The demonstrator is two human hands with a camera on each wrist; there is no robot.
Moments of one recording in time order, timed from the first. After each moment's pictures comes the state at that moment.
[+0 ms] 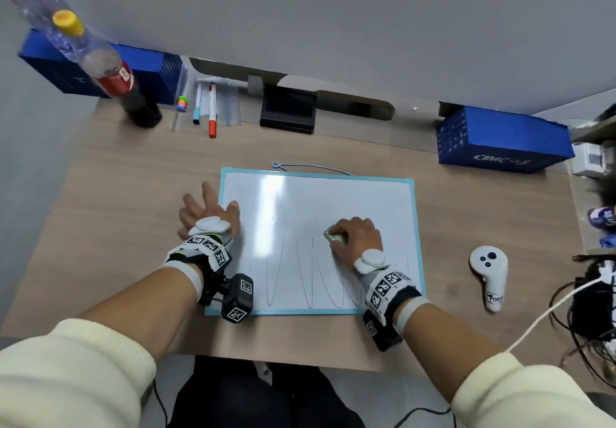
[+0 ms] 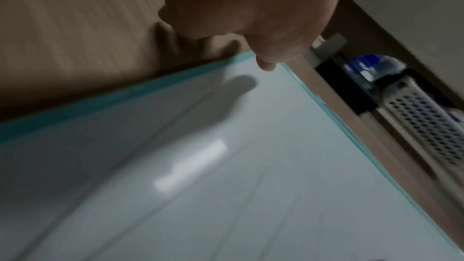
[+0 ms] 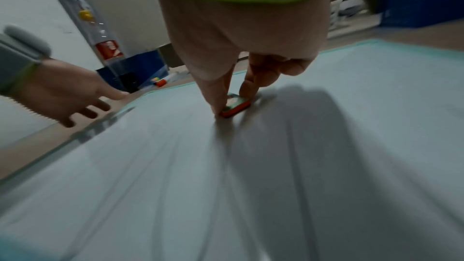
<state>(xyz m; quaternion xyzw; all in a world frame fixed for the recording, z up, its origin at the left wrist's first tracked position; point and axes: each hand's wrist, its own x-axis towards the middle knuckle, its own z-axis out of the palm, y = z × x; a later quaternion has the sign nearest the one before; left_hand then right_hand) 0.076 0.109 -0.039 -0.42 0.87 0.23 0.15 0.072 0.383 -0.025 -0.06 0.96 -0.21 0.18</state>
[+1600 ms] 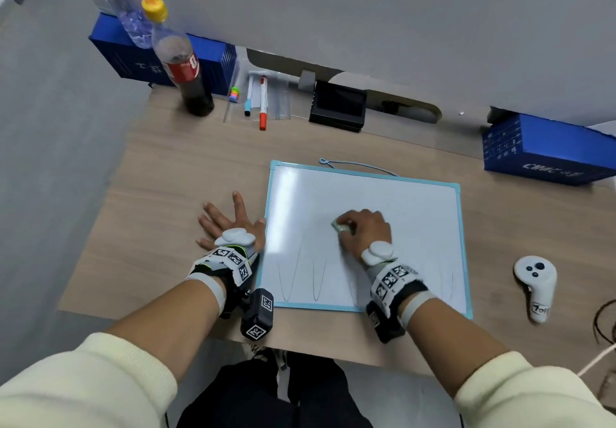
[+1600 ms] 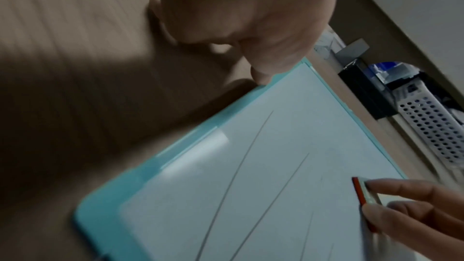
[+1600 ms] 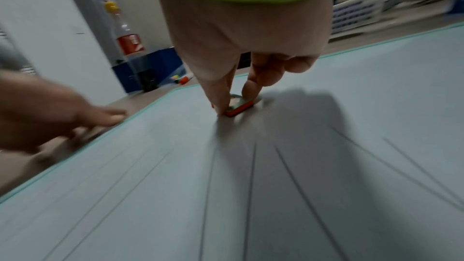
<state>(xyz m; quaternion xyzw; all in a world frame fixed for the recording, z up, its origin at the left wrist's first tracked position) 0.122 0.069 -0.049 -0.43 0.86 0.20 0.21 0.078 0.297 -0.032 -0.07 0.97 -0.19 0.16</state>
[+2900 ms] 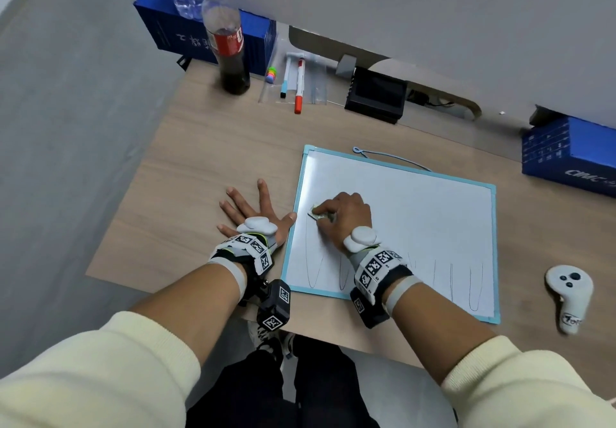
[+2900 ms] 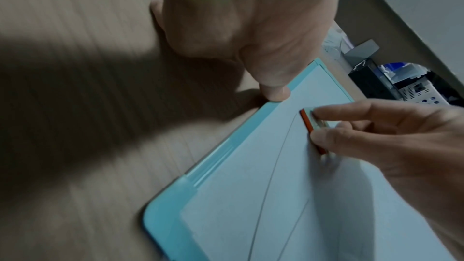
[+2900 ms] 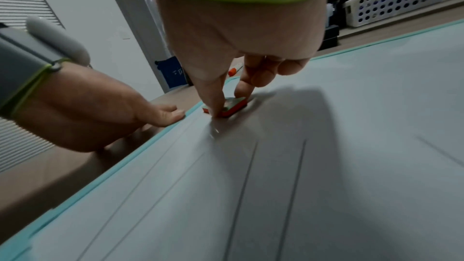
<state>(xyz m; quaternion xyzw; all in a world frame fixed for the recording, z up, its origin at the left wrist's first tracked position) 0.144 0.055 -0.052 -0.37 0.87 0.22 0.23 0.090 0.208 -0.039 -0.16 0.95 -0.21 0.16</state>
